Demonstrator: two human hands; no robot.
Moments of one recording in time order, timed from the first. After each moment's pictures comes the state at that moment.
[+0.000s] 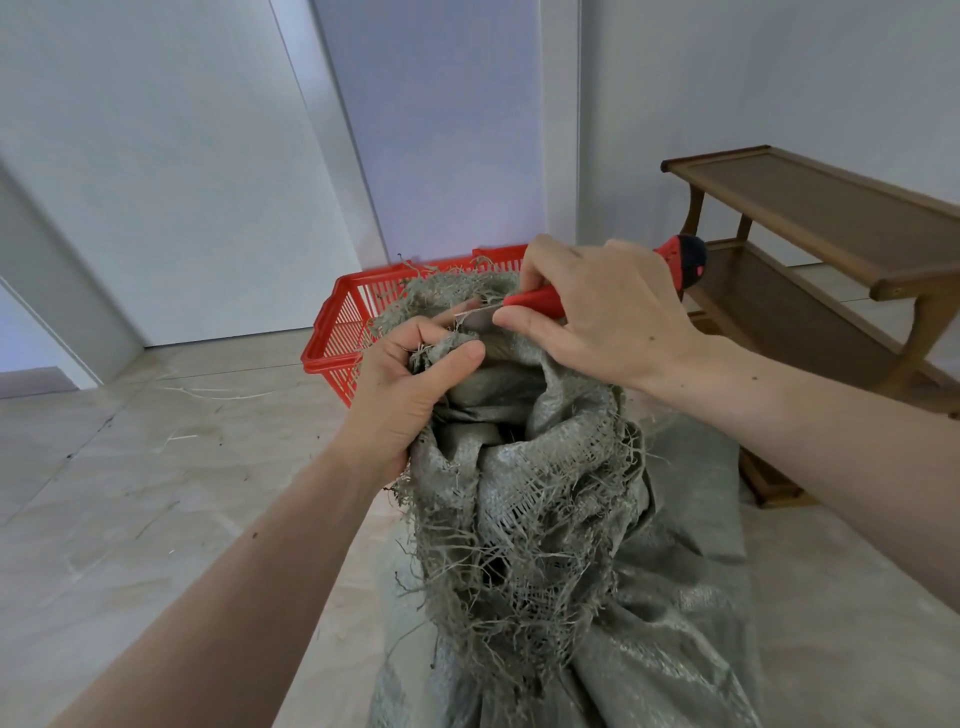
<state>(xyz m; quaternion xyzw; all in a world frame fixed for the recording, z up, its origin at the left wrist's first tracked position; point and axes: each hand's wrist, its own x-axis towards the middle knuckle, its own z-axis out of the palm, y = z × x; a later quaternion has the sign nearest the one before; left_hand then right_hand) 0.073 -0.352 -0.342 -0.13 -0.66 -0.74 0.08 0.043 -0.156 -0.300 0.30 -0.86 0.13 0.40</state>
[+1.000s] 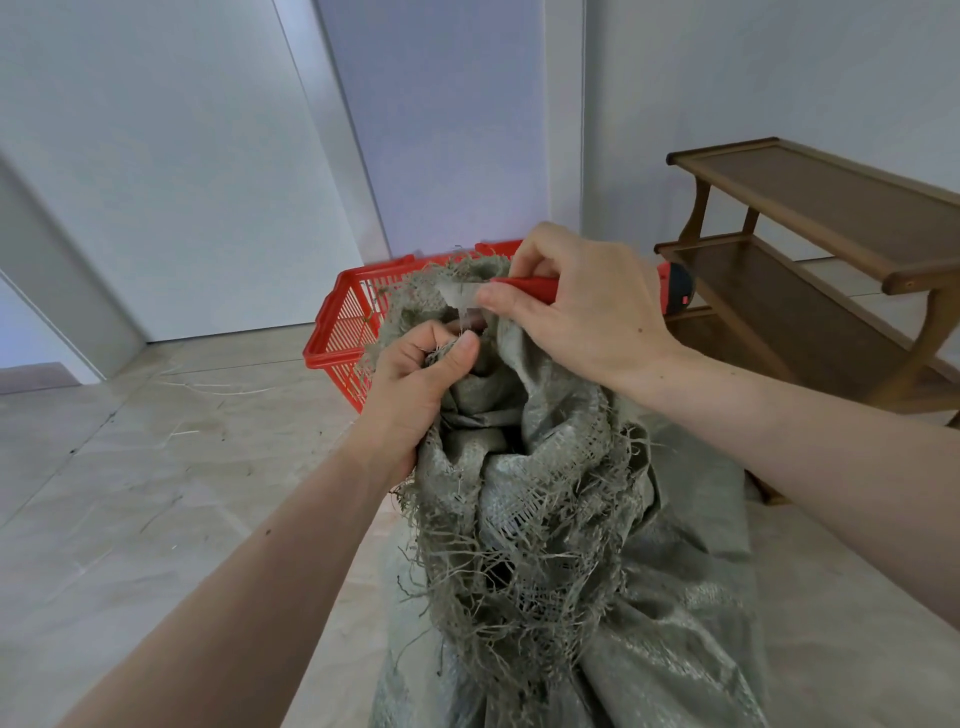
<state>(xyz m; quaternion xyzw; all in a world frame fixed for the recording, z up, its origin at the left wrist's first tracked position) 0.073 -0.349 -0.345 -0.11 -0.64 -0.76 0.03 0.052 -0.176 -0.298 0.20 -0.87 0.32 0.32</state>
